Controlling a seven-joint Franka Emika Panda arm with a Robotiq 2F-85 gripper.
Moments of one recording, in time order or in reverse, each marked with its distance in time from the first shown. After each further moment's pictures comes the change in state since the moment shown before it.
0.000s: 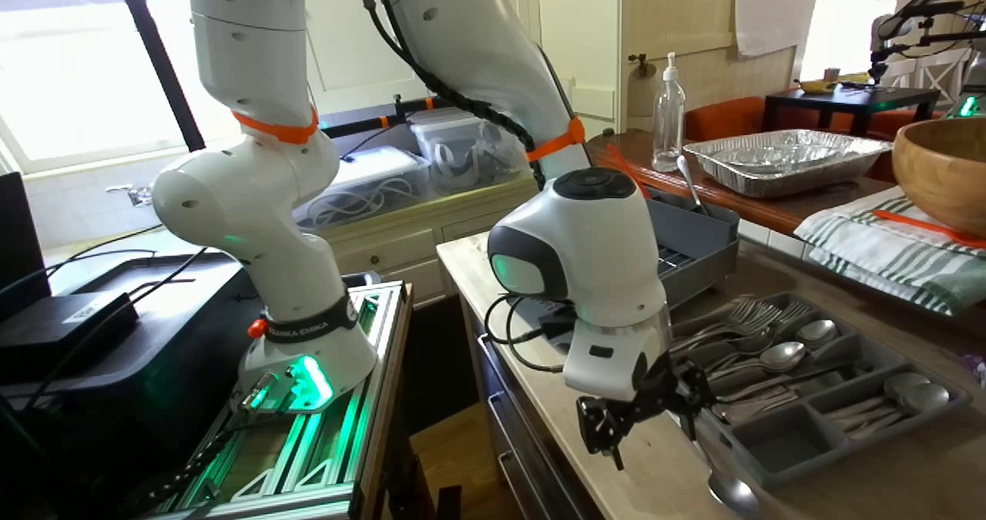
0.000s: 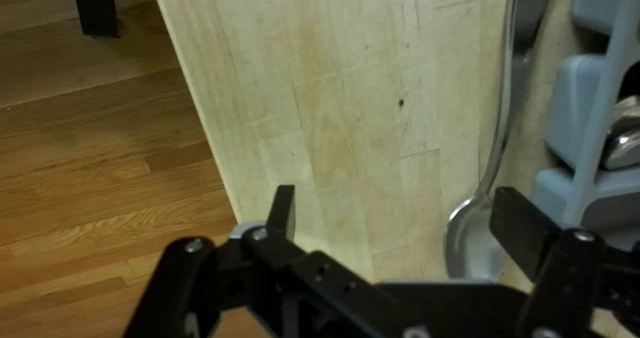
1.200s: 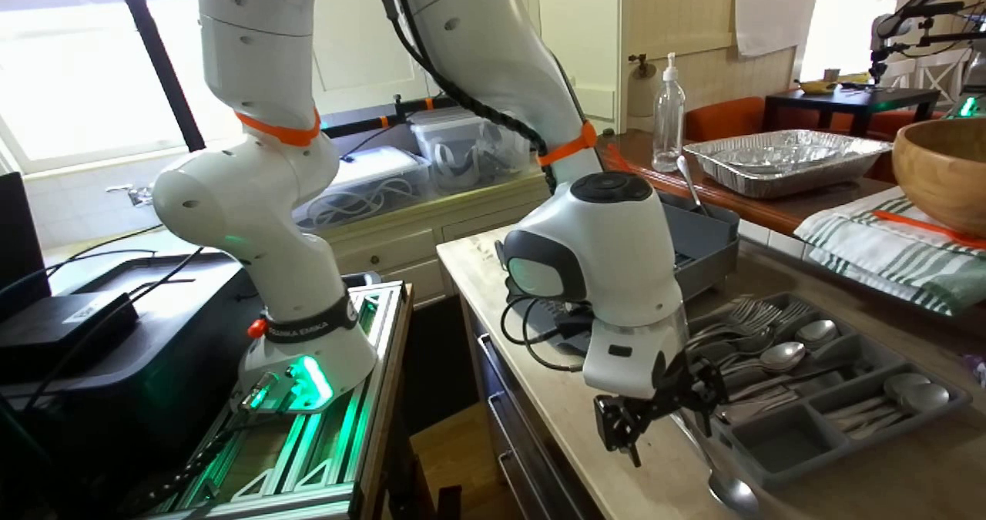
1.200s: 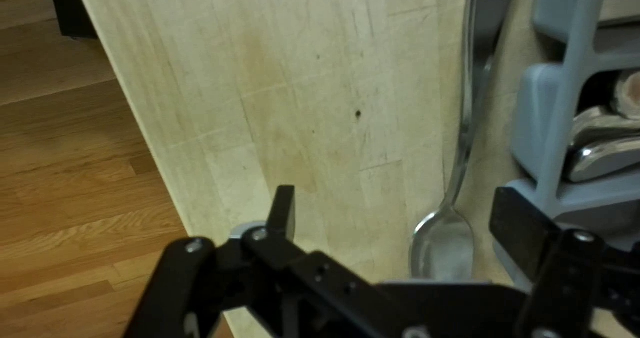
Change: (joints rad) arm 0.007 0.048 0.020 0.053 0.005 0.012 0.022
